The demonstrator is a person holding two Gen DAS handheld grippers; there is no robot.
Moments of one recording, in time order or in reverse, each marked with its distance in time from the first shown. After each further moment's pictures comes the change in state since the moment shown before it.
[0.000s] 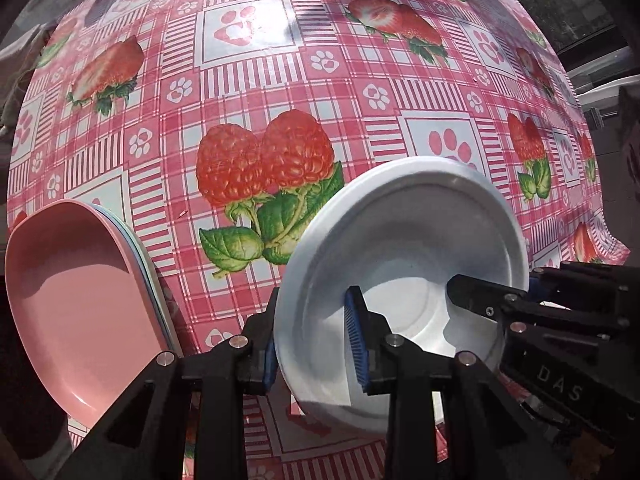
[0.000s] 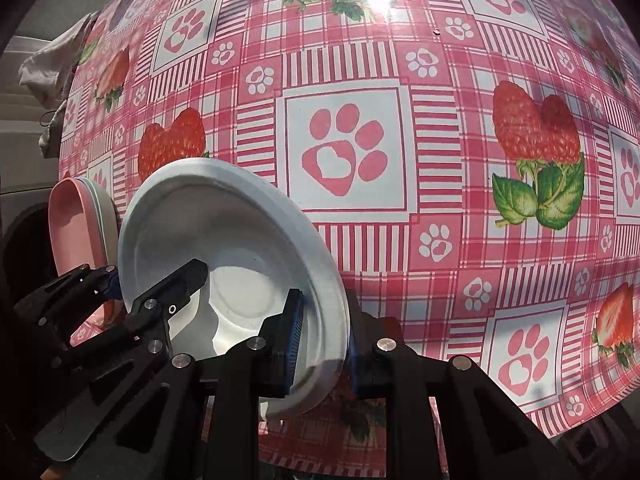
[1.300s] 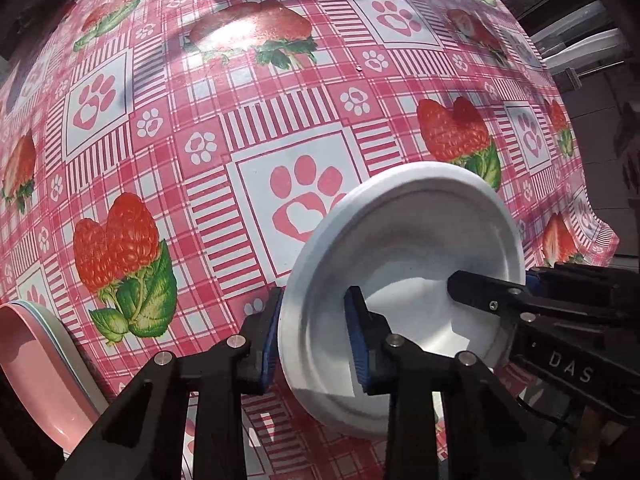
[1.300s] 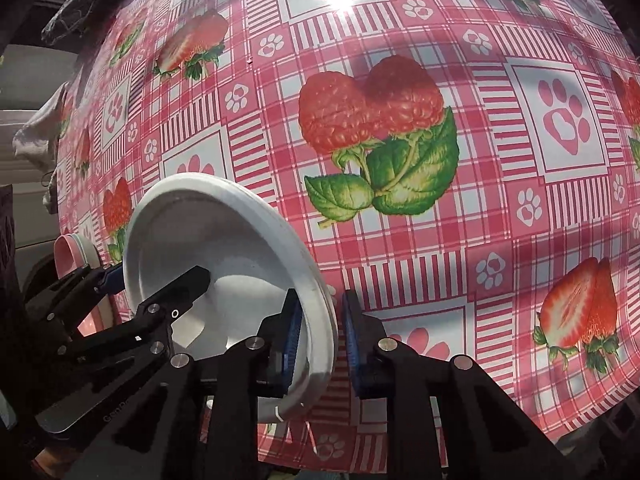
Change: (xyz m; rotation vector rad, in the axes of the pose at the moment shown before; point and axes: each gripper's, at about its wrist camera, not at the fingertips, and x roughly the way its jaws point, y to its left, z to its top) left arm 0.030 -0.140 0.048 0.138 0.032 -0.027; right arm -0.045 -0.195 -0.004 0.161 -0.043 0.093
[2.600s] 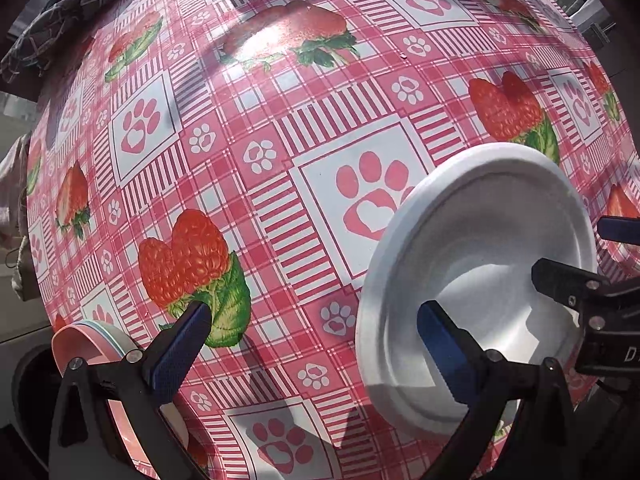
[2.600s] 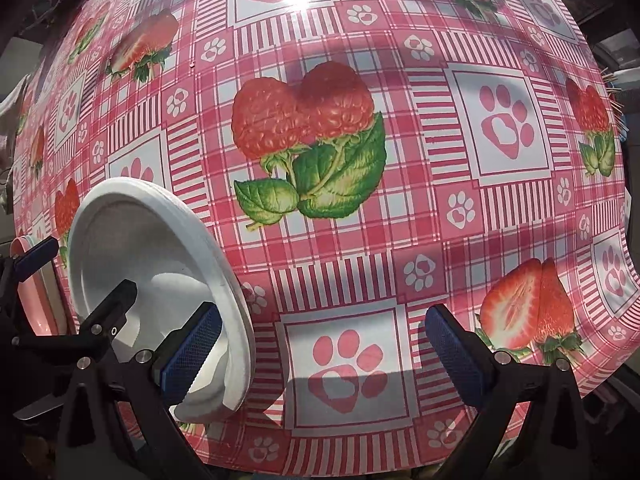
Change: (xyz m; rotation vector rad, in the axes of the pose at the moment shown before) left arm -0.008 0.022 -0.001 0.090 0.019 0.264; right arm 0.004 -0.011 0.009 -0.006 0.017 -0.208
